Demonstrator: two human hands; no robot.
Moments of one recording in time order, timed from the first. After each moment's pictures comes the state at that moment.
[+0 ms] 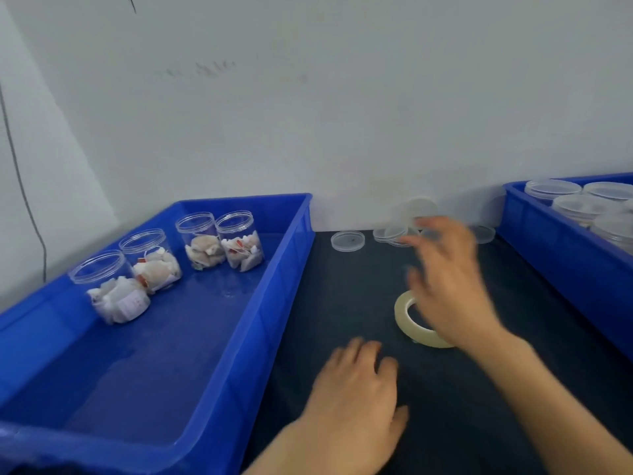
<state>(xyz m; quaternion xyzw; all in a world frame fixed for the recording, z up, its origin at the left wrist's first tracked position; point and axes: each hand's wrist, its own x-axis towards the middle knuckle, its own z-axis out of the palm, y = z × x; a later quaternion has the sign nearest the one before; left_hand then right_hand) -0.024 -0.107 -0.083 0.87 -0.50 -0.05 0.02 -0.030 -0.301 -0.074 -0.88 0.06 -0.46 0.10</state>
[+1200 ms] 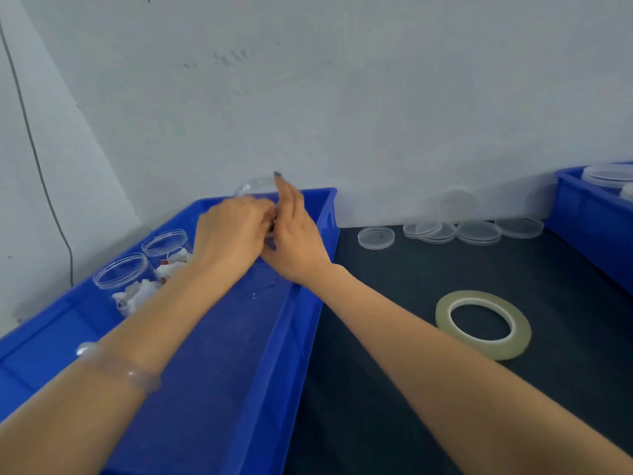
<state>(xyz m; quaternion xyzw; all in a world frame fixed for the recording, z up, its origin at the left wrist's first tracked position) 0.174 -0.055 0.016 0.92 -0.29 0.26 0.04 0.170 -0.164 -0.040 -0.88 -0.06 -0.34 0.33</state>
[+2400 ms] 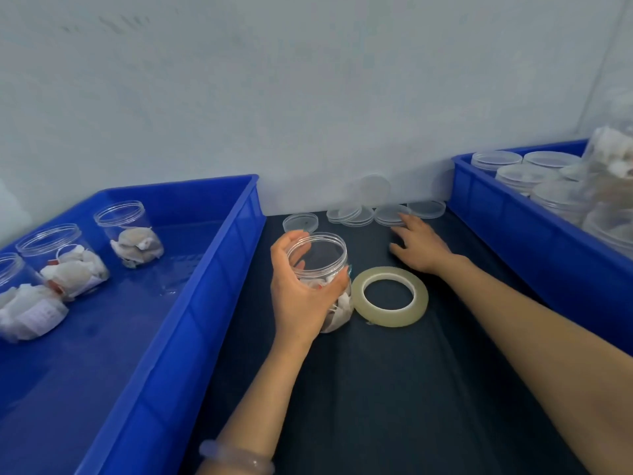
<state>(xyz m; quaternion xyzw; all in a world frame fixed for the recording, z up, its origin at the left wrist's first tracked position) 0.069 -0.195 -0.131 0.68 -0.32 0.08 0.66 0.044 -0.466 -0.142 -0.96 0.24 -0.06 0.09</state>
